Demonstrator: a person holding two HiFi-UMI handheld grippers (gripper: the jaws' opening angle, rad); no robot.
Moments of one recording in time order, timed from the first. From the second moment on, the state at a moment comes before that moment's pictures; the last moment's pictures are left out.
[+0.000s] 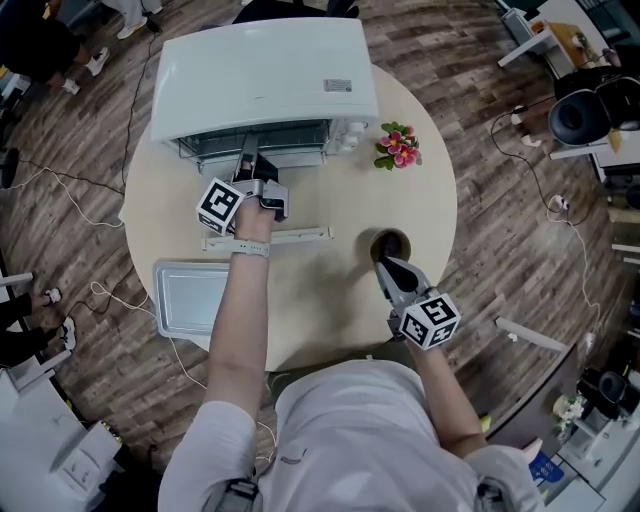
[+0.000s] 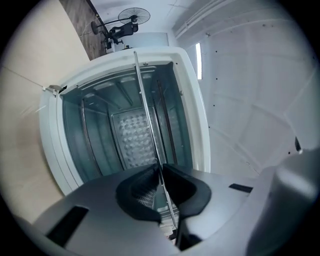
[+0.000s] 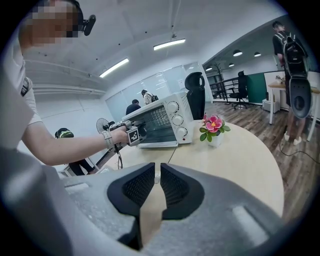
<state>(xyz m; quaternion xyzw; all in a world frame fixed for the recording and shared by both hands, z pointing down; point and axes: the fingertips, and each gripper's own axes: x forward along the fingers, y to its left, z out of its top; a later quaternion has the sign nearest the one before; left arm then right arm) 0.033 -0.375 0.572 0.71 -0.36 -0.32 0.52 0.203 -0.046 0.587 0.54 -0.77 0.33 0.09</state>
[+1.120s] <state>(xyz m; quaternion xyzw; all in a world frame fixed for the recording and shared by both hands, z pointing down) 0.009 -0.263 0.591 0.64 -0.31 -0.37 0.60 0.169 0.020 0.576 0.54 -0.78 0.31 0.08</state>
